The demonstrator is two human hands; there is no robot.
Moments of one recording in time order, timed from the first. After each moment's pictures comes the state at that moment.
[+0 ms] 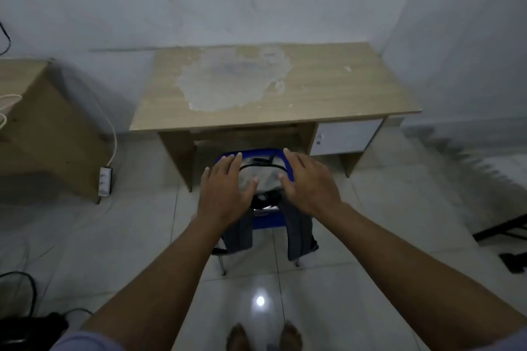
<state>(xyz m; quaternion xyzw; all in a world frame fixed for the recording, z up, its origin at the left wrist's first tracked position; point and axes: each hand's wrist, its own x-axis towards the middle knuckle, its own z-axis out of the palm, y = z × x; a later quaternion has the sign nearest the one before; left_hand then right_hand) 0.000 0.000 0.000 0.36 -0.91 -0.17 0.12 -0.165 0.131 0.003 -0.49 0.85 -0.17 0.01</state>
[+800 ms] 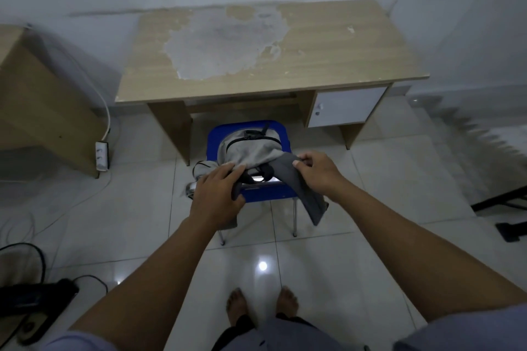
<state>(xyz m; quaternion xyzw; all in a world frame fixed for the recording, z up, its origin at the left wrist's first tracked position) 0.019 0.028 -0.048 0.31 -0.93 -0.17 0.02 -0.206 0.157 -0.052 -0.29 0.84 -0.36 0.29</state>
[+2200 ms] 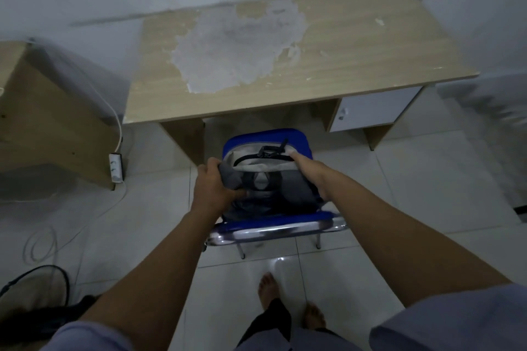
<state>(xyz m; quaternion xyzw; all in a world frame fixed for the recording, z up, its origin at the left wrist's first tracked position) -0.027 -0.107 -0.067 0.47 -0.81 -0.35 0.04 -0.236 0.021 -0.077 0.02 0.75 -0.36 0.55</state>
